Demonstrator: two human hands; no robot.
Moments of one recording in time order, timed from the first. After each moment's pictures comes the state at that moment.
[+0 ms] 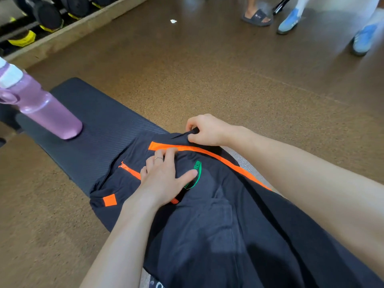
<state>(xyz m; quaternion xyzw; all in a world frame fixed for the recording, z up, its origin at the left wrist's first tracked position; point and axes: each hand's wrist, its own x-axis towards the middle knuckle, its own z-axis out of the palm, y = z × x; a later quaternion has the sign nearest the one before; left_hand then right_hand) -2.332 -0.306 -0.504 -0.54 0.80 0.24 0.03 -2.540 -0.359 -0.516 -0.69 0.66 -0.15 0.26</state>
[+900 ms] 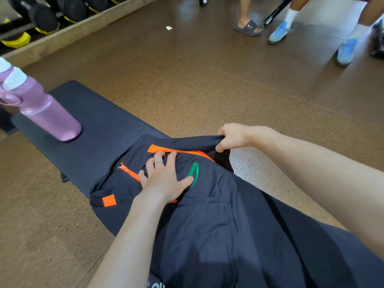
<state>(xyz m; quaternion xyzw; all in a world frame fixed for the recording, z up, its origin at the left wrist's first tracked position) -2.340 -0.304 -0.512 -0.58 0.78 0.21 0.09 -2.593 -0.322 -0.498 -0.61 0.73 0.03 0.31</state>
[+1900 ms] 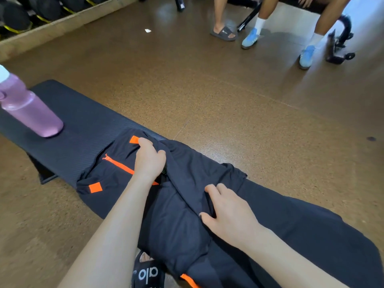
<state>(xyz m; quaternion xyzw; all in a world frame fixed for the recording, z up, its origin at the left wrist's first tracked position) -2.354 -0.298 -0.507 -0.60 0.66 0.41 -0.19 -2.470 -0.081 -0.487 -0.59 0.78 -0.04 0.20</state>
